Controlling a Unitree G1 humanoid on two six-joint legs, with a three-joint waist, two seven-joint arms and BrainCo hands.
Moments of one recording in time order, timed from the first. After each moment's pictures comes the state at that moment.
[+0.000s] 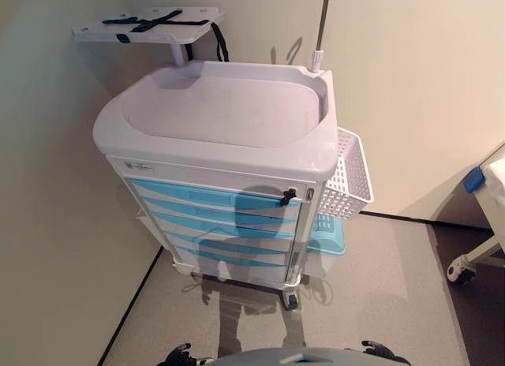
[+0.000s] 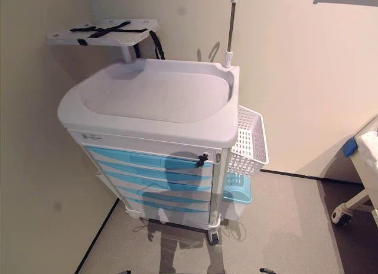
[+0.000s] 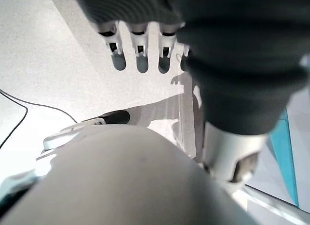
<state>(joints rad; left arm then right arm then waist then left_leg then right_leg) 0.09 0.21 -0.22 1.20 -0.05 -0.04 0.02 0.06 -0.29 0.21 1.23 0.10 -0.02 -0.02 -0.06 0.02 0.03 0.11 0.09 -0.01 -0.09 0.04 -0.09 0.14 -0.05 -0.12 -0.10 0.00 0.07</state>
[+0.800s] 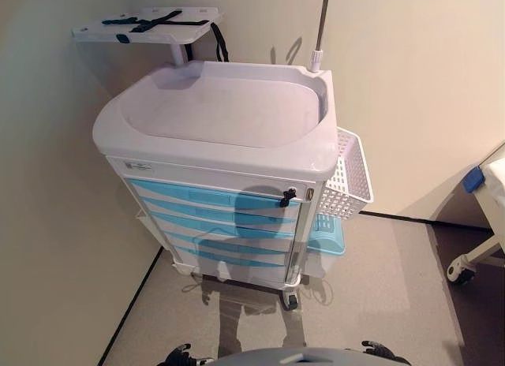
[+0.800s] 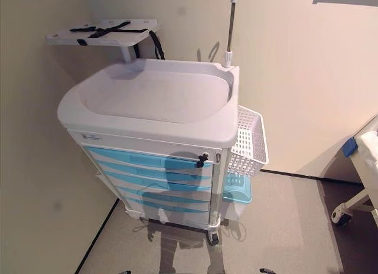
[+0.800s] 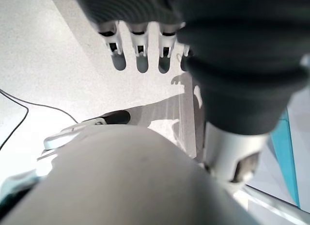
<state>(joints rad) 0.09 0.21 -0.22 1.20 -0.05 -0.04 0.02 0.06 -0.29 0.21 1.23 0.10 -0.02 -0.02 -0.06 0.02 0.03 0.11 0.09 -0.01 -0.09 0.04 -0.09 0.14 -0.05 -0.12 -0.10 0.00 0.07</state>
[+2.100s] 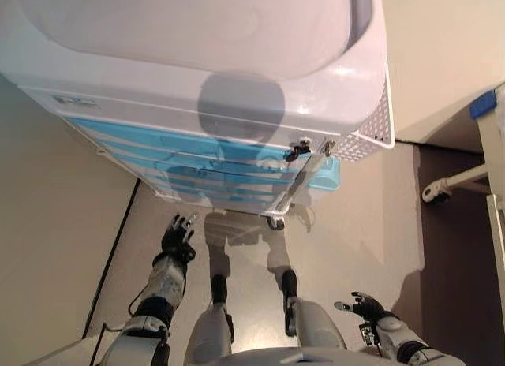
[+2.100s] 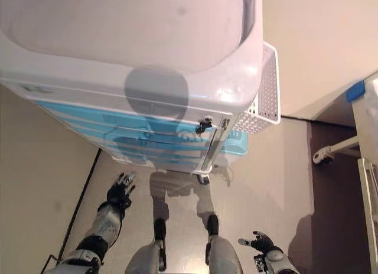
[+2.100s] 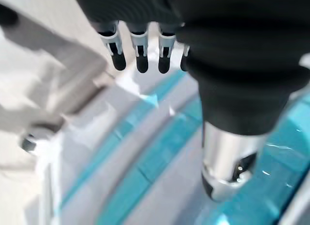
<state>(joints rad) -0.32 0.22 -0.01 0.84 -0.93 -0.16 0.01 -0.12 -0.29 0.22 1.21 0.10 -0.05 -0.03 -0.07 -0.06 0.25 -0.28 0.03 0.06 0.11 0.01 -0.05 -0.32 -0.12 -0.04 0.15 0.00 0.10</state>
